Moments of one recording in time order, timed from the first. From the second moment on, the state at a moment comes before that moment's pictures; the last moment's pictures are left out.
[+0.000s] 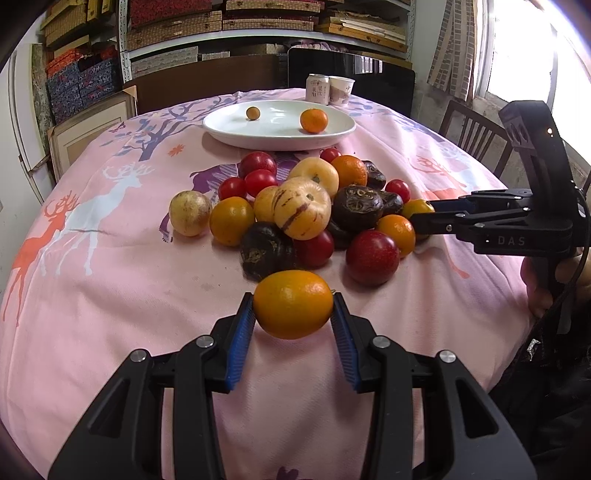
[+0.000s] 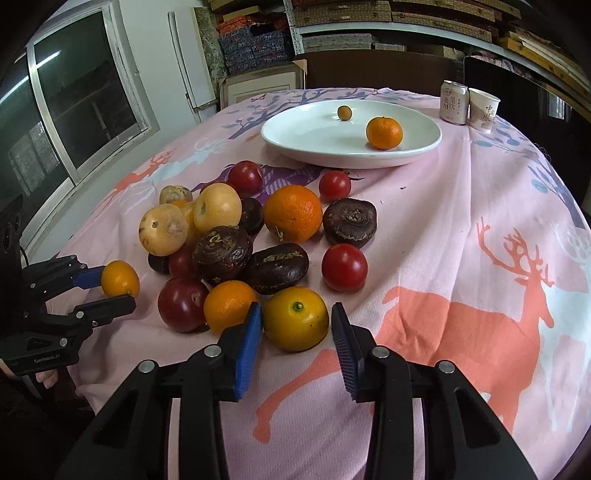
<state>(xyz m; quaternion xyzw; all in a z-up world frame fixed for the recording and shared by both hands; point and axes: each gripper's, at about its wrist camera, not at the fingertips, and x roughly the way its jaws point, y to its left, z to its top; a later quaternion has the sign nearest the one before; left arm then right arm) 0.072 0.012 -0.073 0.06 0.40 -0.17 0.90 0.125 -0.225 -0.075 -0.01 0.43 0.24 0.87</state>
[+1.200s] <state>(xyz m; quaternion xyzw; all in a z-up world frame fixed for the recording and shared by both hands) 0.068 0.018 -0.056 0.05 0.38 -0.16 0.91 0.110 -0.272 -0.053 0.06 0.40 0.20 0.89</state>
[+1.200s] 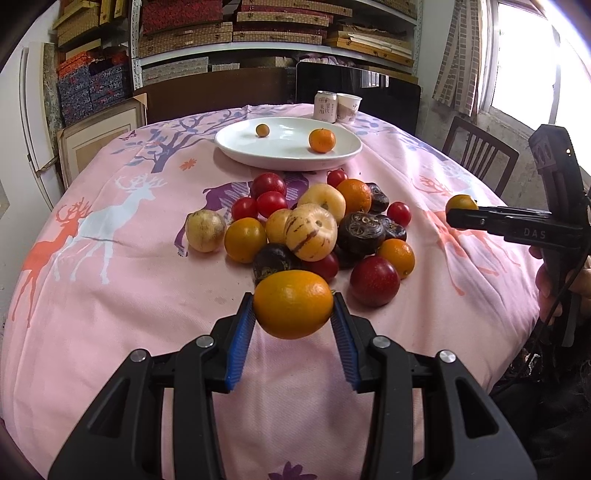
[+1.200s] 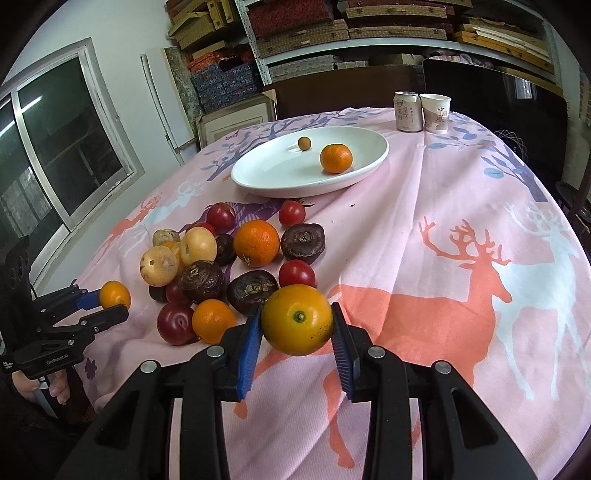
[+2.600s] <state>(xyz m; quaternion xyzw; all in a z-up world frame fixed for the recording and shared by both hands) 0.251 -0.032 -0.004 0.07 0.36 -0.15 0.92 0.247 -0.249 0.000 0.10 0.37 0.20 0.90</state>
